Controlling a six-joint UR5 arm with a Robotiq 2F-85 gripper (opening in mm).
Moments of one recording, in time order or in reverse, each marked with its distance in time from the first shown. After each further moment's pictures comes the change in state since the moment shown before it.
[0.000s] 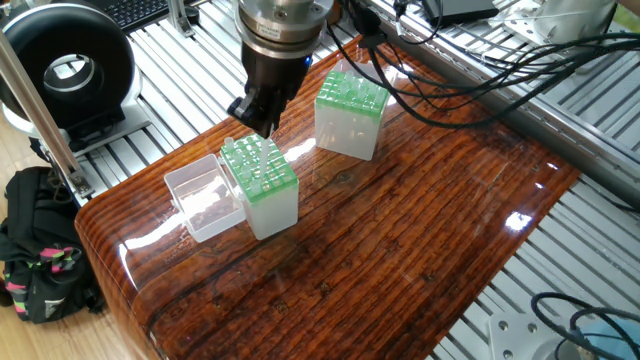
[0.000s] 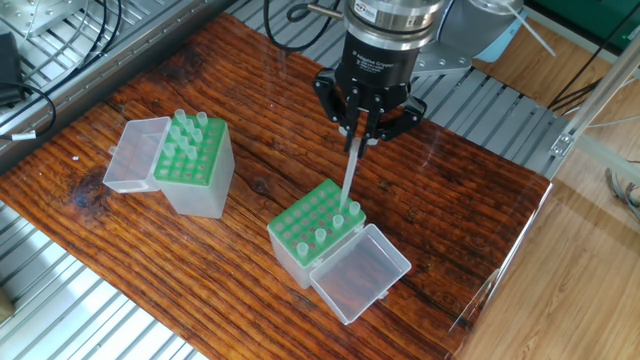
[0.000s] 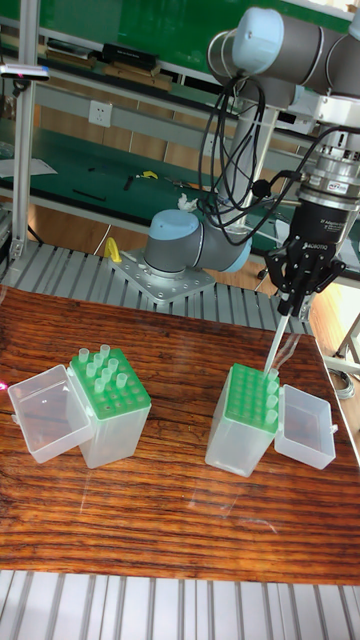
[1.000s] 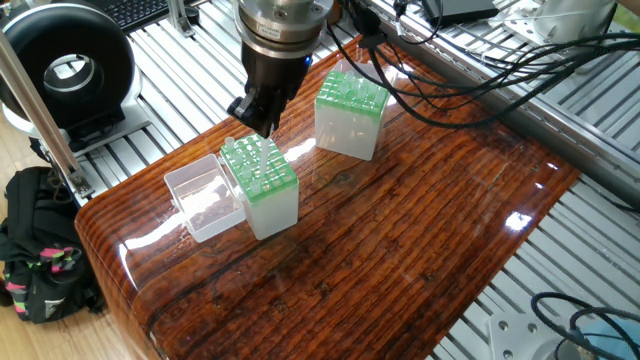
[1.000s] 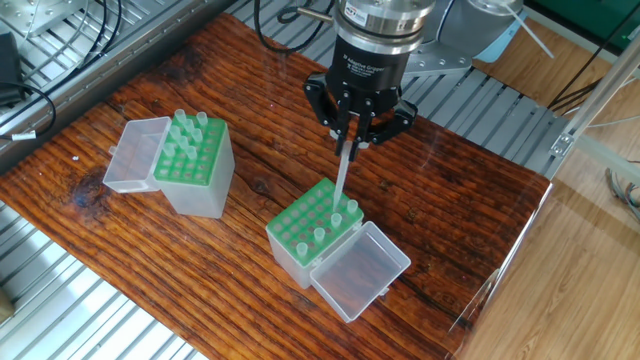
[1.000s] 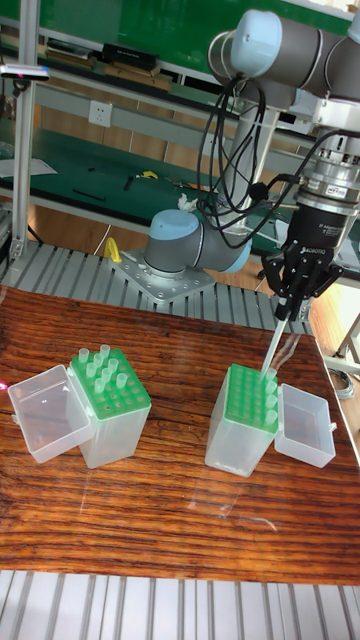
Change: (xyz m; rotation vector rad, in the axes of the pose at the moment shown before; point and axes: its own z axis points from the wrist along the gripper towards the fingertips) arm -0.008 -0.007 0.006 0.005 0.001 -0.017
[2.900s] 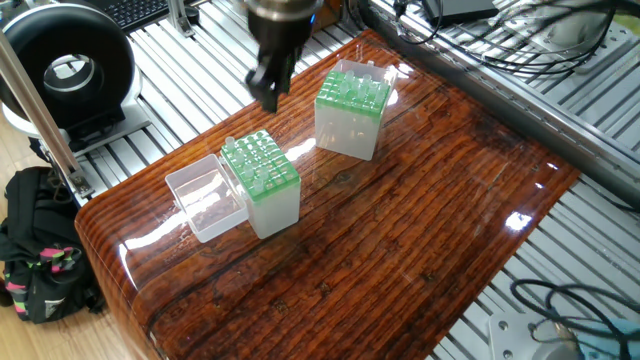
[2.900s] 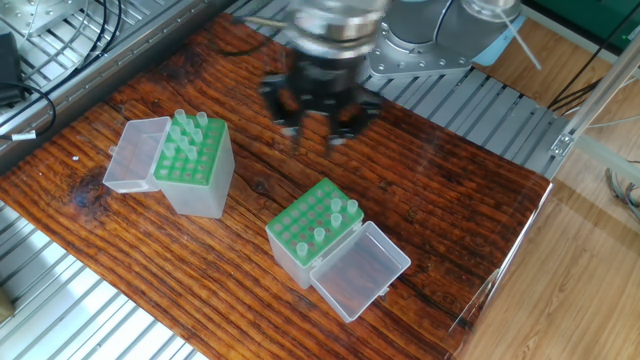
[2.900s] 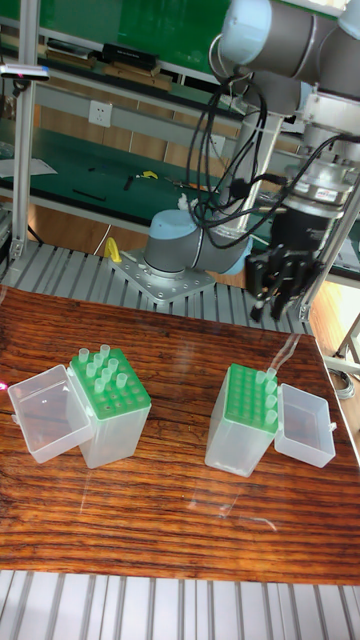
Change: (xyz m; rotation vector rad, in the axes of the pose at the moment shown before) arm -0.020 -0.062 0.003 0.009 0.066 -0.277
